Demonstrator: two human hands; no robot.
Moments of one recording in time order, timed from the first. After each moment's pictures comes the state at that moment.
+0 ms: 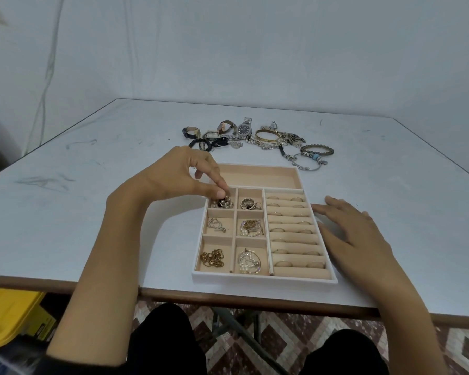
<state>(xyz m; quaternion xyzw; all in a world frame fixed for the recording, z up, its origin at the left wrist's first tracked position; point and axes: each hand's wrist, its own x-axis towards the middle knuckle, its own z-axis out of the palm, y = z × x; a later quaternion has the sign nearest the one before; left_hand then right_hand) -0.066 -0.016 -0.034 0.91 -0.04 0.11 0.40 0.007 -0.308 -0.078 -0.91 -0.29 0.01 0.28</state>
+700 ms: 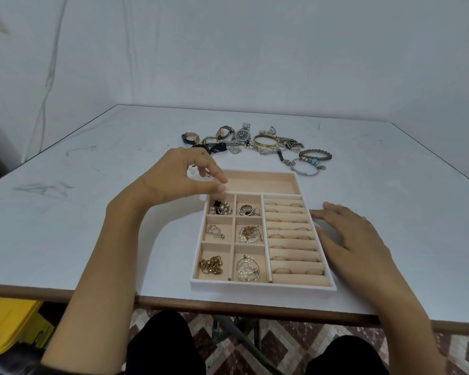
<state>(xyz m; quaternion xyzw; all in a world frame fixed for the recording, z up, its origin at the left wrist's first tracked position) -0.063 -0.016 -0.035 0.91 0.01 0.18 0.37 0.009 -0.308 -0.078 -0.92 -0.29 -0.02 0.25</state>
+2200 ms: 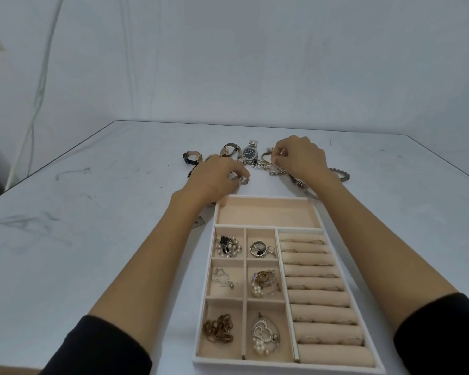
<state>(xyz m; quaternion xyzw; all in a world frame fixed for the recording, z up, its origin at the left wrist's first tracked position) 0.060 0.014 -0.061 0.97 0.09 0.14 0.20 0.180 -0.138 -0.034 -0.92 -0.31 -0.09 0.22</state>
